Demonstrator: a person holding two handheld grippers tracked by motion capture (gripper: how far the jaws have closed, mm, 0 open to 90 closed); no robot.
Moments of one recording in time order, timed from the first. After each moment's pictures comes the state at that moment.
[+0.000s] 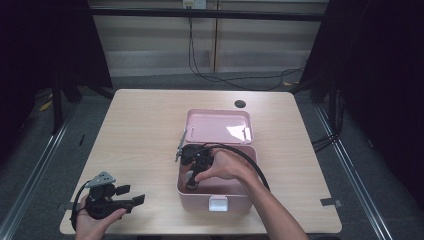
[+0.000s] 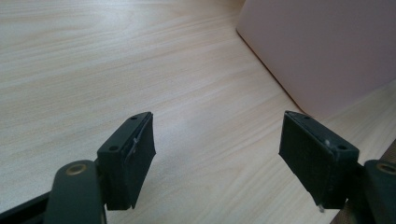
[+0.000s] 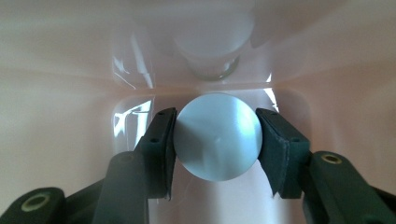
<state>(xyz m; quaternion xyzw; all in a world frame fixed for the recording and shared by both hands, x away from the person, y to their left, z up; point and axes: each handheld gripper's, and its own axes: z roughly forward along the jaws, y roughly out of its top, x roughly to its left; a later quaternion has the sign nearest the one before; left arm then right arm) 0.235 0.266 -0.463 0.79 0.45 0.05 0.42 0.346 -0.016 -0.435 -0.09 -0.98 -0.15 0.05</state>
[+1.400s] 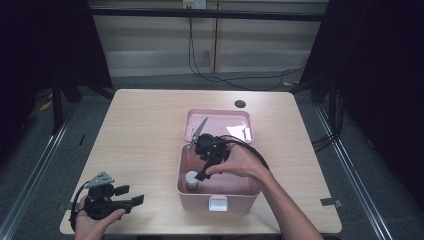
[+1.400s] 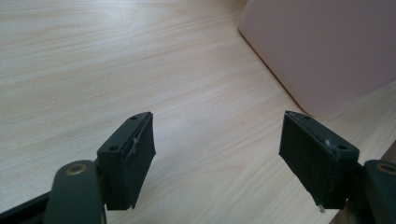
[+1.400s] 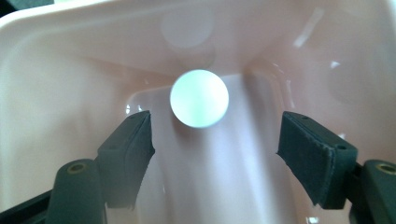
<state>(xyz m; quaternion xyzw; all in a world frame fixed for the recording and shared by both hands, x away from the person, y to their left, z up) 0.234 0.268 -0.464 0.79 0.45 0.05 0.42 0.339 -0.060 -0.391 -0.16 -0.96 -0.21 0.03</state>
